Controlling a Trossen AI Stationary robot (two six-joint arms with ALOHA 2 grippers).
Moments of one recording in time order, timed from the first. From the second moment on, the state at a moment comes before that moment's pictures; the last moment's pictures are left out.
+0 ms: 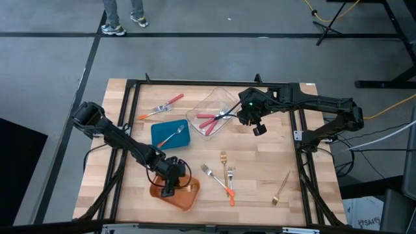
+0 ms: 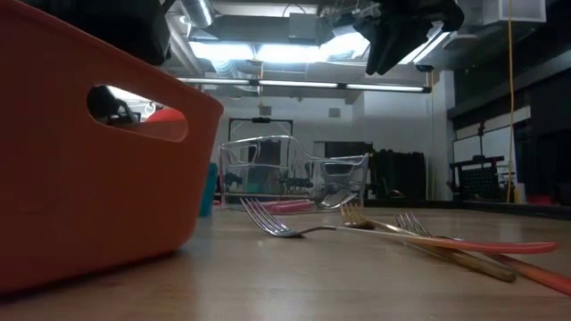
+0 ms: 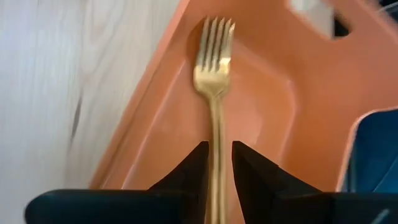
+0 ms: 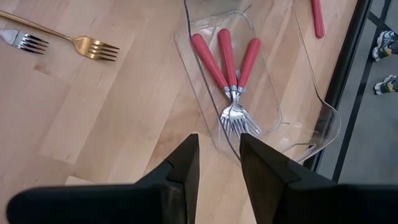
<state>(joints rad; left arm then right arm) -0.48 1.57 0.82 -0.24 0.09 -0.67 -0.14 1.43 1.43 -1.05 0.03 -0.65</state>
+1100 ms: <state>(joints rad) -0.23 1.35 0.82 -0.13 -0.39 -0.20 0.08 1.43 1.43 -1.15 -0.10 -0.18</state>
